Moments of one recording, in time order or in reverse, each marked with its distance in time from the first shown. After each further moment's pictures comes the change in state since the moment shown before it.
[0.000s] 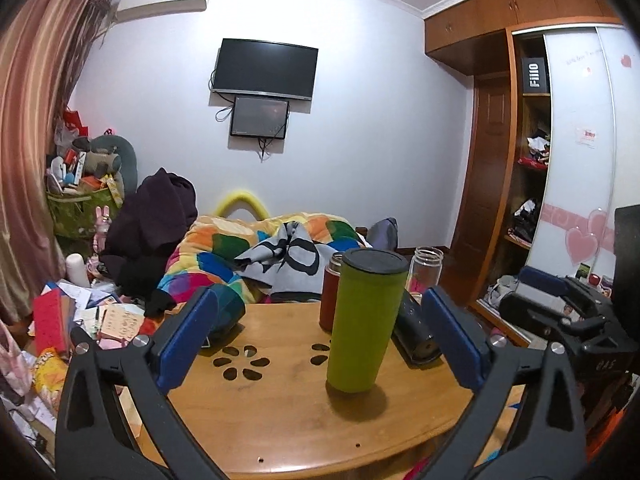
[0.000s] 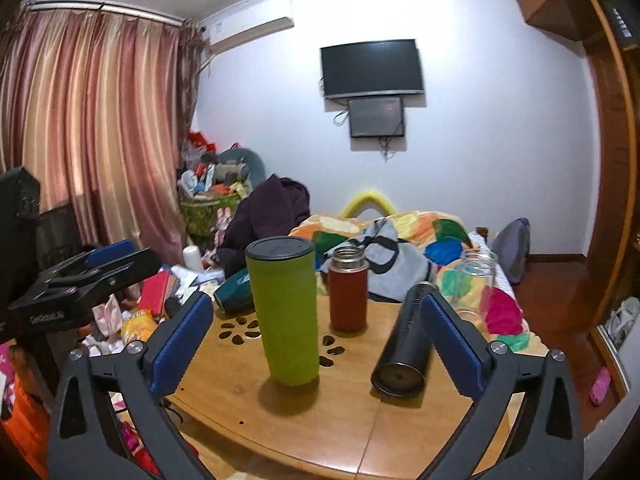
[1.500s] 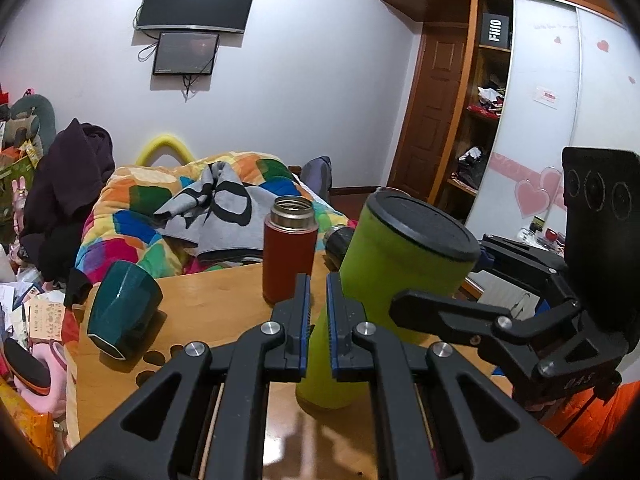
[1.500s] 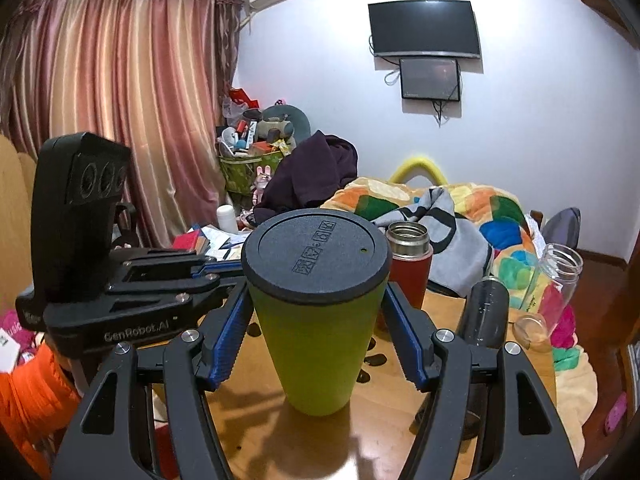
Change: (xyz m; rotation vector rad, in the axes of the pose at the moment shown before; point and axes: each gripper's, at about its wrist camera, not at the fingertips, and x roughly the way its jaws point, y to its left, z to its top) left arm 0.125 0.009 -0.009 0.029 0.242 -0.288; right arm 0.116 0.008 0.000 -0.058 0.168 0.197
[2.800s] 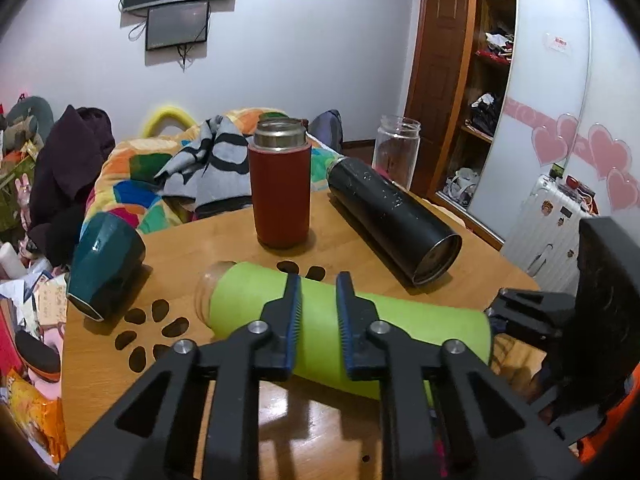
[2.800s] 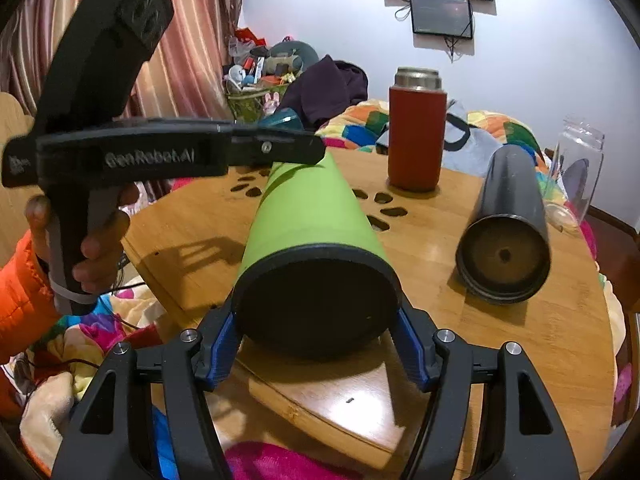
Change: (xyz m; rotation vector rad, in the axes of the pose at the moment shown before) left arm 0.034 -0.018 -0.040 0.077 0.154 0.062; right arm 0.005 -0.005 -0.109 -0.006 0.199 0.045
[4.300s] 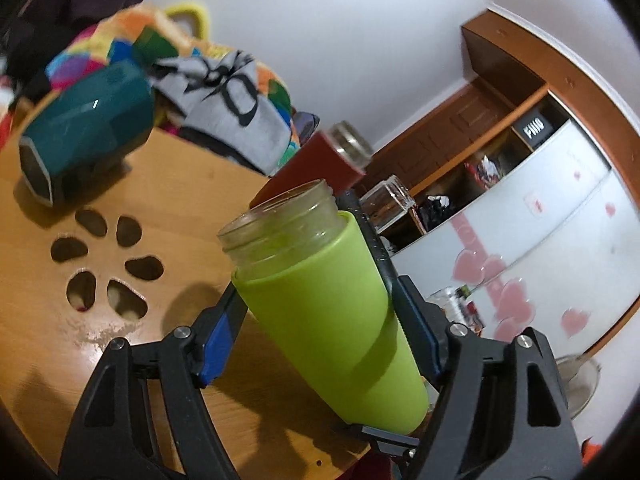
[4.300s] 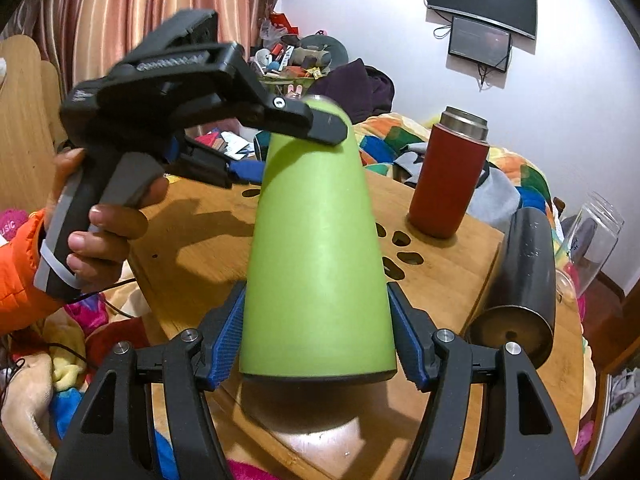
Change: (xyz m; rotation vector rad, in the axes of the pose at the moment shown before) left arm 0.025 0.109 -0.024 -0.630 0.005 -0.409; right arm 0.022 0.020 0.026 -0.192 0.042 -0.025
